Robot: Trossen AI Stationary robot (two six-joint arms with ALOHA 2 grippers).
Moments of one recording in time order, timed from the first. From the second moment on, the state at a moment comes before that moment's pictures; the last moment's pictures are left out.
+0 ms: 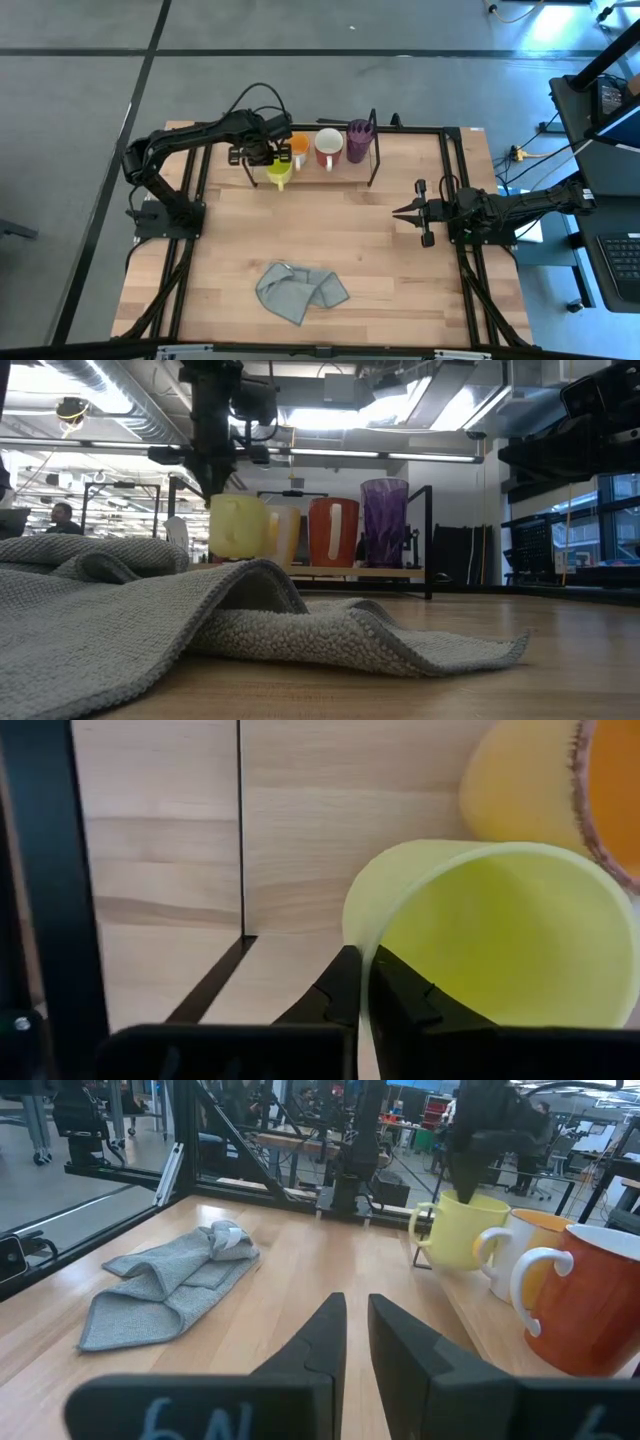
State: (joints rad) left arm 0.48 1.58 1.34 -1.18 -0.11 -1.17; right arm 0.09 0.36 0.01 0.30 0.03 -0.16
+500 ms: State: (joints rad) left arm 0.50 1.58 1.34 -1.20 -0.16 -1.21; right arm 0.09 0.36 0.01 0.30 0.03 -0.16
